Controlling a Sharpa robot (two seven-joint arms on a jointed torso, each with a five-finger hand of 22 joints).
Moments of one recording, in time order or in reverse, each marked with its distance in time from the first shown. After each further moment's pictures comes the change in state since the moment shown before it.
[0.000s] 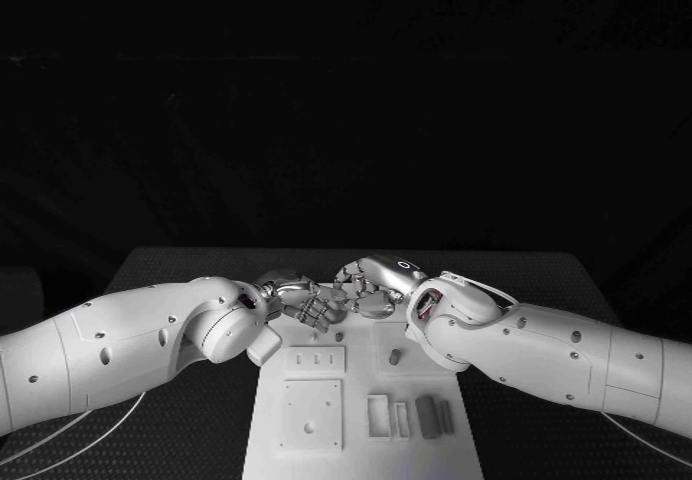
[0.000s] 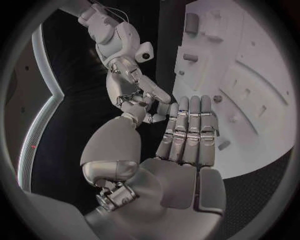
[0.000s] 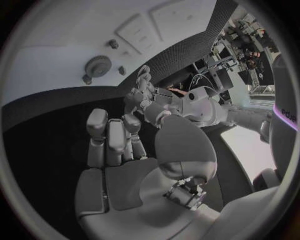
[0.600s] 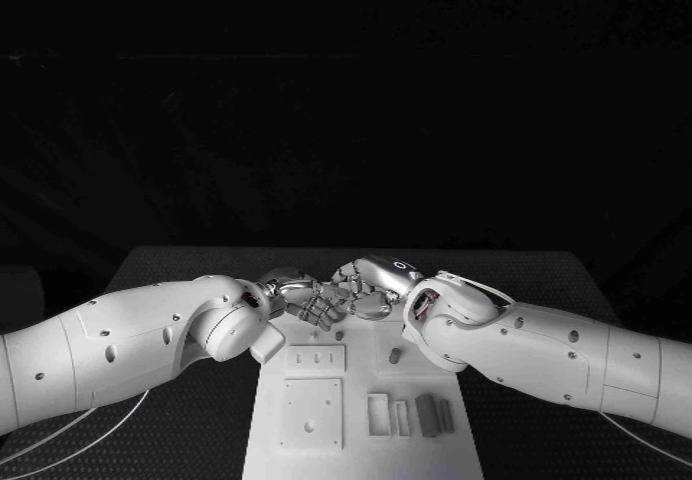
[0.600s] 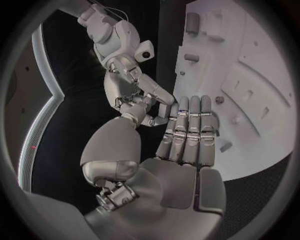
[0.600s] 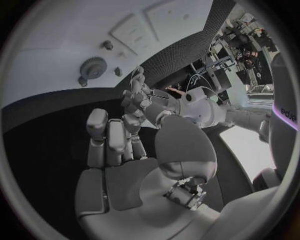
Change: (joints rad) left arm 0.000 0.013 0.000 -0.006 -0.001 -0.004 0.002; left_hand -0.004 0.004 0.000 0.000 0.000 0.000 0.000 -0.003 -0.006 0.000 0.000 -0.004 0.000 0.000 0.000 -0.001 0.004 -0.002 0.000 0.000 -0.004 0.002; right arm 0.000 0.008 0.000 0.008 -0.001 0.014 0.000; right_hand 0.000 0.000 0.000 0.000 0.000 0.001 -0.001 0.003 0.000 0.002 -0.002 0.000 0.000 0.001 0.002 0.000 -0.001 0.000 0.004 -0.001 0.000 0.000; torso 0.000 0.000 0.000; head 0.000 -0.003
